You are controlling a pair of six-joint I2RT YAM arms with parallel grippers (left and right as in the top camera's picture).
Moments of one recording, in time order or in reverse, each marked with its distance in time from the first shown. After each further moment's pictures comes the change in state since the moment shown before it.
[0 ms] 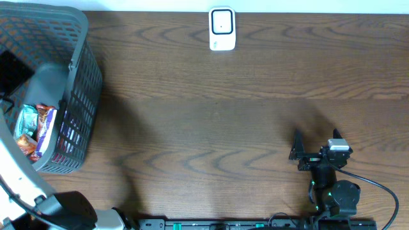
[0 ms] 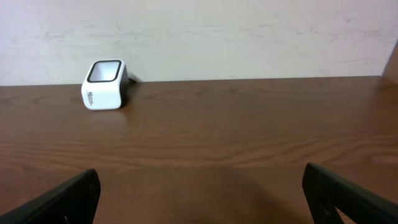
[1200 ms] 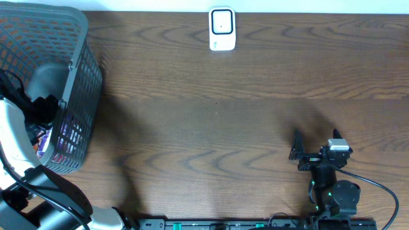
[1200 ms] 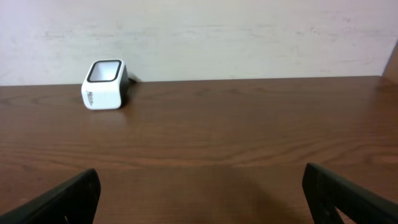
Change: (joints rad) left arm 0.008 0.054 -0.373 -0.002 0.003 0.068; right arm 0.000 0.000 0.000 0.000 0.000 0.000
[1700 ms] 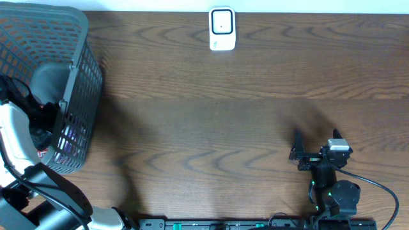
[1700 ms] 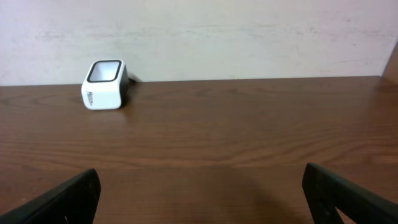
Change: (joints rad) left arm 0.001 0.000 -0.081 0.003 0.103 0.017; right arm 0.000 0.000 0.000 0.000 0.000 0.000
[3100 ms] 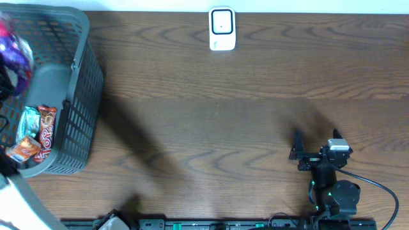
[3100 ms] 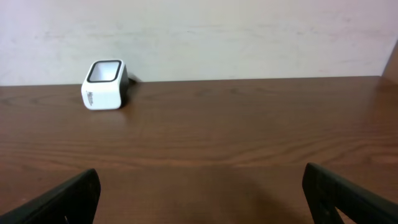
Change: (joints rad) left arm 0.140 -0.533 0.182 0.487 0.501 -0.239; right arm 0.000 0.000 0.000 0.000 0.000 0.000
